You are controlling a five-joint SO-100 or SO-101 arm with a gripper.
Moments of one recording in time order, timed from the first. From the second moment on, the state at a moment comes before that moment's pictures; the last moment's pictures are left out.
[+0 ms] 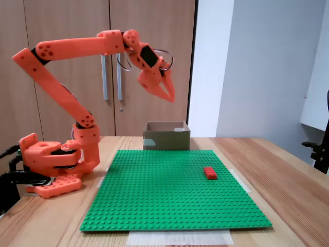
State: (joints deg) arm -27.7 130.2 114.0 55.1 -5.2
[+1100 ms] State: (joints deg) arm -3.4 170.1 156.4 50.7 -1.6
